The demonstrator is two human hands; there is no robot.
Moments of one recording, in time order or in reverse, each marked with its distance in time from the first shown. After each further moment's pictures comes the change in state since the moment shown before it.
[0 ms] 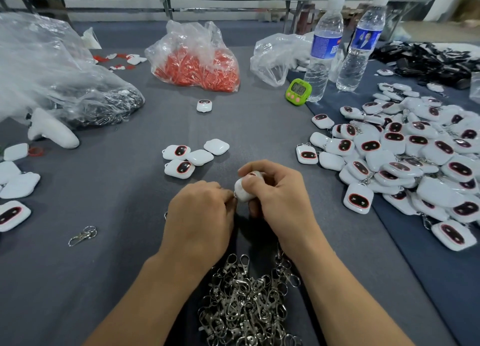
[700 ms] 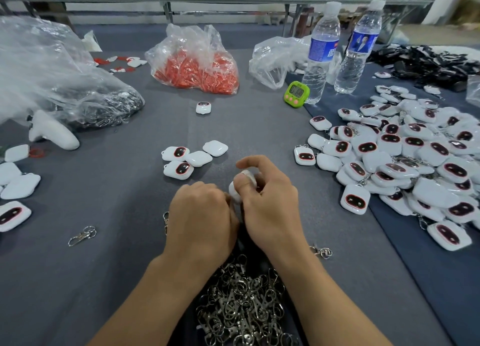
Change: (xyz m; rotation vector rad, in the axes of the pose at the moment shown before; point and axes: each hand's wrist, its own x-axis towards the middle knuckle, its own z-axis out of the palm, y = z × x) left_hand 0.001 0.015 -0.008 0.072 -0.004 -0.021; right_hand -0.010 0.002 0.013 -0.244 0.125 -0.141
